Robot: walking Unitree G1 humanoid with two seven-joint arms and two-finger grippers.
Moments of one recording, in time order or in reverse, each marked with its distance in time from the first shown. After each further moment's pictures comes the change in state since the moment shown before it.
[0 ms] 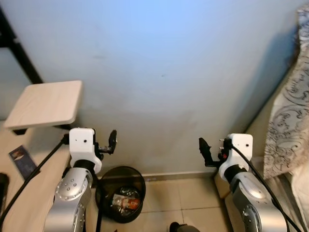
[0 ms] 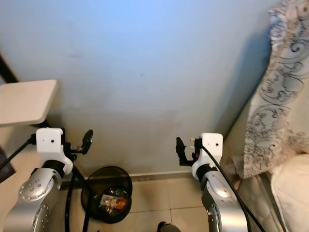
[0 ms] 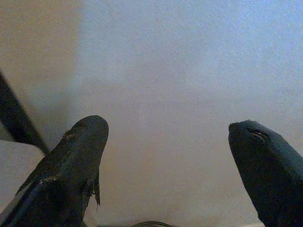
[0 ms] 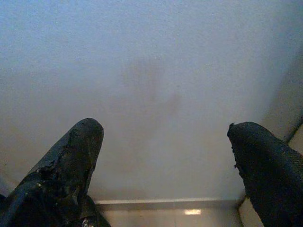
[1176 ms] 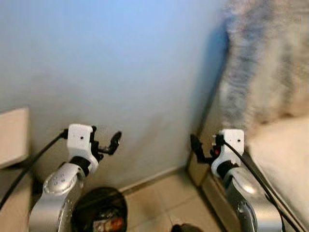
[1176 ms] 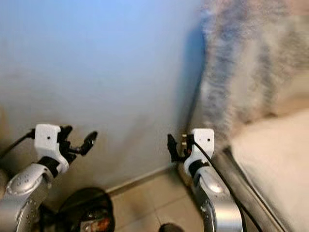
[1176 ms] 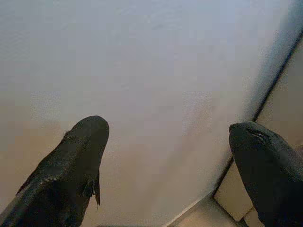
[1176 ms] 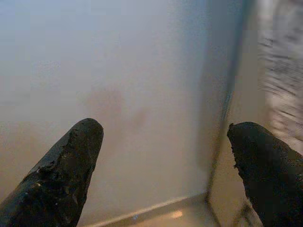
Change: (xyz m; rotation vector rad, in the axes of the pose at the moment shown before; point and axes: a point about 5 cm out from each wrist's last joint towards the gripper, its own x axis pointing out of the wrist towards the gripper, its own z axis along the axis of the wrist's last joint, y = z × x) left arm 0.000 0.010 0.013 -0.001 0.028 -0.180; right arm 0.004 0.013 0.010 0.004 -0.017 0.048
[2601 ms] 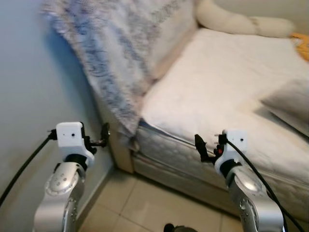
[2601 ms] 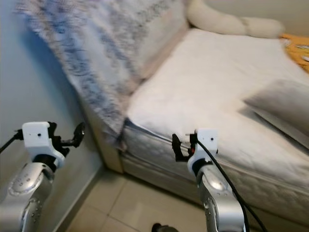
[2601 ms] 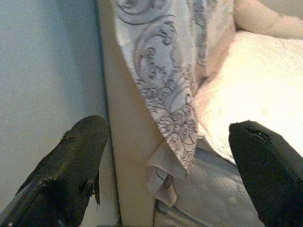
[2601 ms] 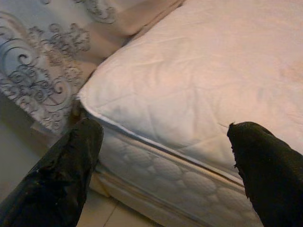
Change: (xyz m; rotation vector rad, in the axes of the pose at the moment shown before) left arm -0.001 0.009 0.007 -0.024 -0.078 0.237; right arm 0.005 -0.006 0.000 -0.011 0.011 -0.025
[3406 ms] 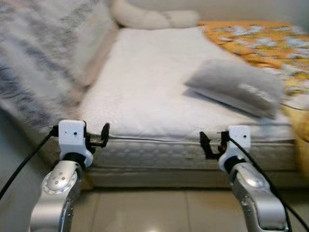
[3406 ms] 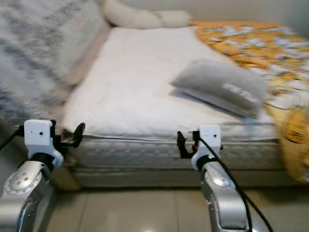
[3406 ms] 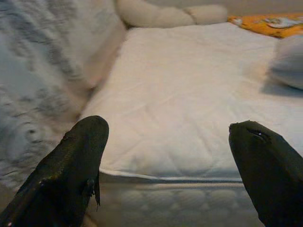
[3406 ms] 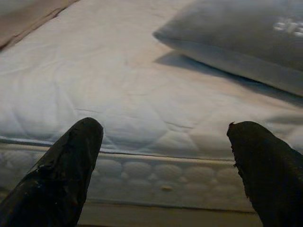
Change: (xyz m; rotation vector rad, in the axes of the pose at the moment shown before) left arm -0.002 0.001 0.005 0.096 0.015 -0.029; right arm 0.004 -0.007 0.004 -0.059 -0.012 -0.040
